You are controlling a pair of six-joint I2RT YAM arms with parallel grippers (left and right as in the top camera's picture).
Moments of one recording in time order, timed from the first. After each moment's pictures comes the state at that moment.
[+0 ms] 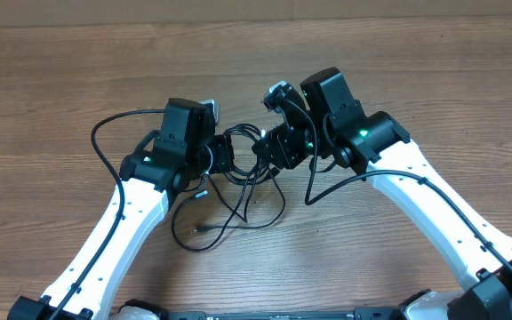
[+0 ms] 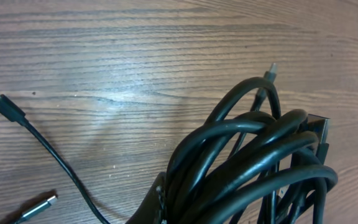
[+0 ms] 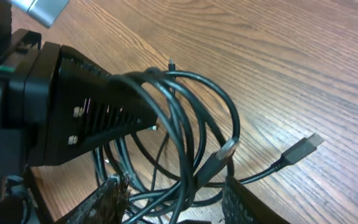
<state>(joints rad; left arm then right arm) -0.32 1.39 1.03 -0.58 0.25 -0.45 0.53 1.58 1.35 -0.69 -0.45 0.02</state>
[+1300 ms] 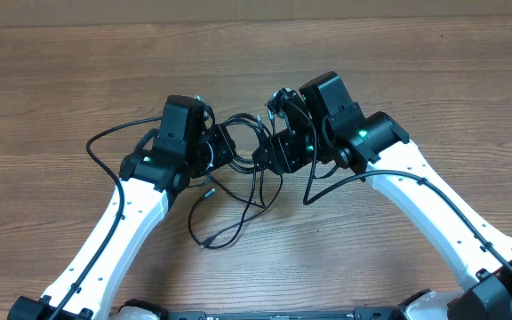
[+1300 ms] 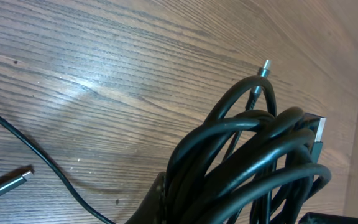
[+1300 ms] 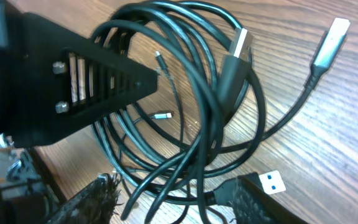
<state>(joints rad) -0.32 1.39 1.03 -0.52 0.25 -0.80 0.53 1.58 1.35 -0.76 -0.45 0.12</state>
